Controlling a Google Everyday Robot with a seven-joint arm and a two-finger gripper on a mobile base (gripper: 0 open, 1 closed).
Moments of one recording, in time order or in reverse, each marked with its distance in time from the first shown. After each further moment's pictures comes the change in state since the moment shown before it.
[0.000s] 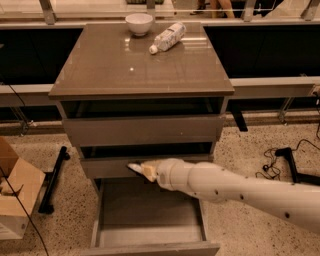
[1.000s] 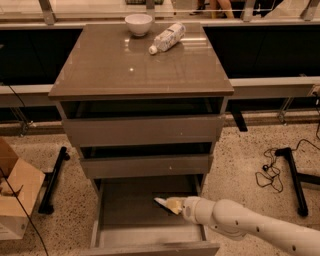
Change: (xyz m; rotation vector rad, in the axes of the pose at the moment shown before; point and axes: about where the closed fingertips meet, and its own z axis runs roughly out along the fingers) arm 0.183 -0.101 0.016 0.003 0.086 0.262
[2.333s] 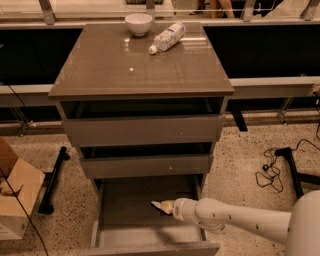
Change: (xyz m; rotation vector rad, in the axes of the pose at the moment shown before) arm 0.046 -0.063 0.088 0.080 0.075 0.057
